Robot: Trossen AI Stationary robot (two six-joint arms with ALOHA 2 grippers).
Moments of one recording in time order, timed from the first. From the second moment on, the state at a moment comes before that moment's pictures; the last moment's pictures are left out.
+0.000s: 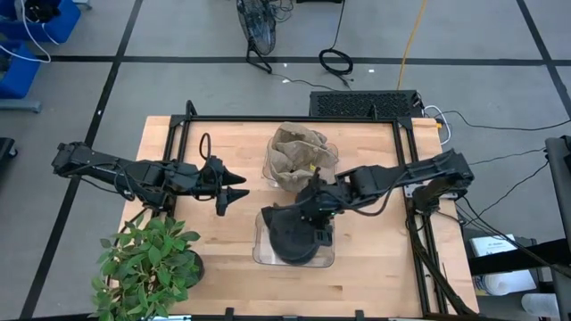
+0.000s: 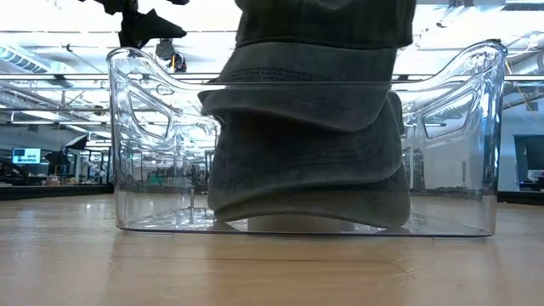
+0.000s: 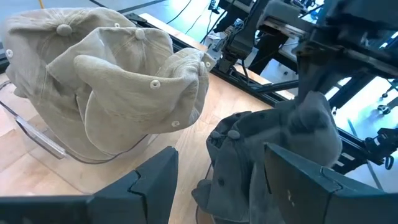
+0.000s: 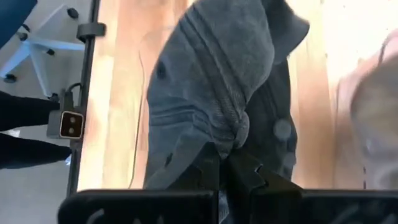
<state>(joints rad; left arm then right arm) -0.19 0.90 0.72 -0.15 -0.29 -0.55 0.24 1.70 1.71 -0.98 -0.02 0.27</state>
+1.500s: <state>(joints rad) -0.19 0.90 0.72 -0.21 -0.26 -0.52 0.23 1.86 1.71 -0.85 -0.05 0.25</state>
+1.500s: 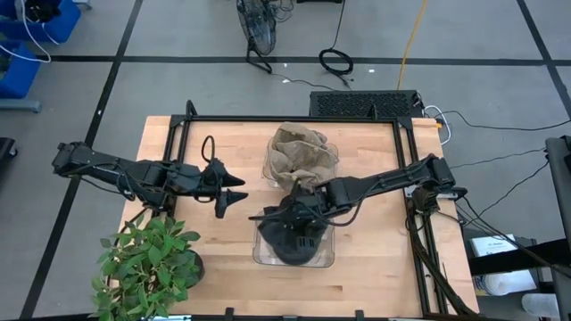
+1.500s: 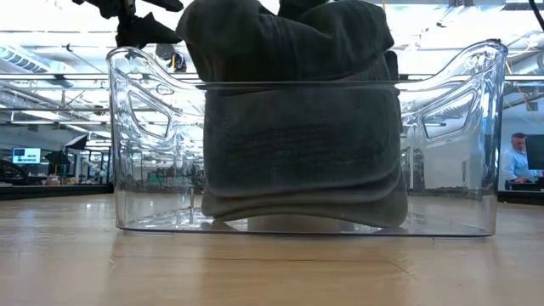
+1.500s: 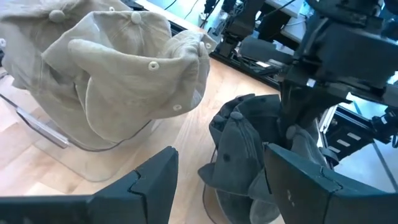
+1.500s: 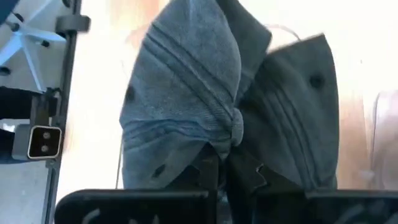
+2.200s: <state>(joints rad) -0.19 0.87 0.72 -0.22 -0.21 -0.33 0.18 1.68 1.71 -0.91 -0.05 0.36</state>
